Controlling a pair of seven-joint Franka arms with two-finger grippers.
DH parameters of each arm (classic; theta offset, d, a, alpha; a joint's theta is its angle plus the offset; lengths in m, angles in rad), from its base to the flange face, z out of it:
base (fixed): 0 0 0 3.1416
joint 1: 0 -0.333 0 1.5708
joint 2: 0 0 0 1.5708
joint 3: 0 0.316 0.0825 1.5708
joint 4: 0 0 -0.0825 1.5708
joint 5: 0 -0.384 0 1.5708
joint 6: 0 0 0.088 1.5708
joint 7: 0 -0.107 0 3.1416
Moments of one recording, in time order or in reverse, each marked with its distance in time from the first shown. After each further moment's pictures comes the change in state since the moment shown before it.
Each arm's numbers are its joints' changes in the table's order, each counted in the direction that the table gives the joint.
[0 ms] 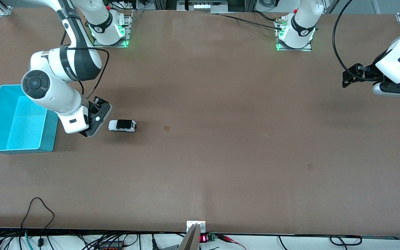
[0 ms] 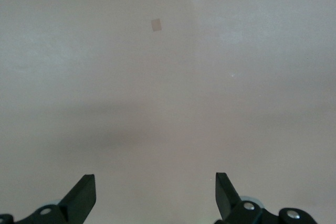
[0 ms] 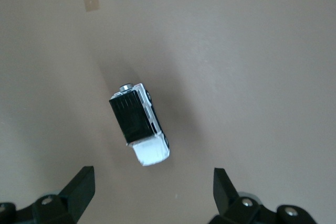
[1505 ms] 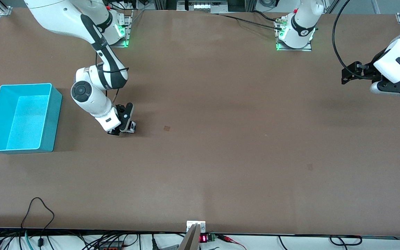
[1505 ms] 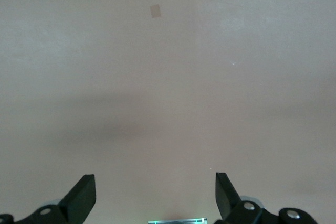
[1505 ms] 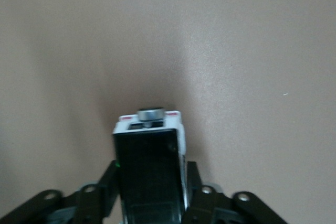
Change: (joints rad) left arm 0.000 0.000 0.000 0.000 0.000 0.044 0.000; right arm -0.033 0.148 0.023 -0.222 -0.008 -0.442 0.159
